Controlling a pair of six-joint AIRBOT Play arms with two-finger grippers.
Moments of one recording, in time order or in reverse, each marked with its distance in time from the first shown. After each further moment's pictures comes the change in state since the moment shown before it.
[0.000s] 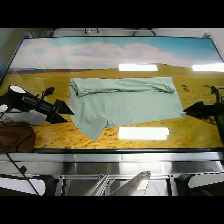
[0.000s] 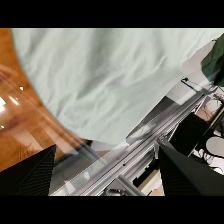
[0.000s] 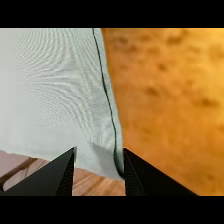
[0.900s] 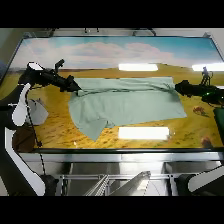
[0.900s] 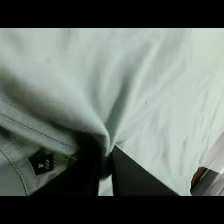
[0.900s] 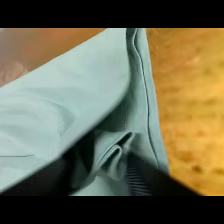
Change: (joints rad) left arm -0.136 -0.479 0.779 -0.077 0.090 0.040; right arm 0.229 -0.145 0.181 0.475 -0.354 -0.112
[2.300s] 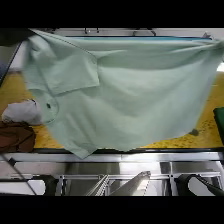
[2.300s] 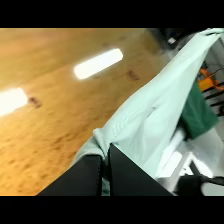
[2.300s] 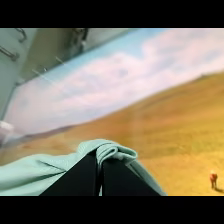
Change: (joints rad) left arm 0.129 0.460 0.206 -0.235 -0.223 -0.083; right arm -0.009 0.728 -0.017 -0.158 0.055 0.478
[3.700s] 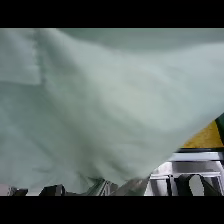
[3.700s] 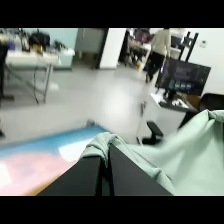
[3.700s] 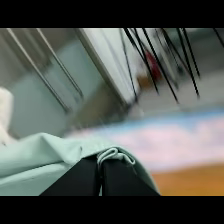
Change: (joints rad) left arm 0.475 0.741 -0.347 -0.552 0.175 0.187; right arm -0.348 0.436 0.021 0.321 0.282 -0.003
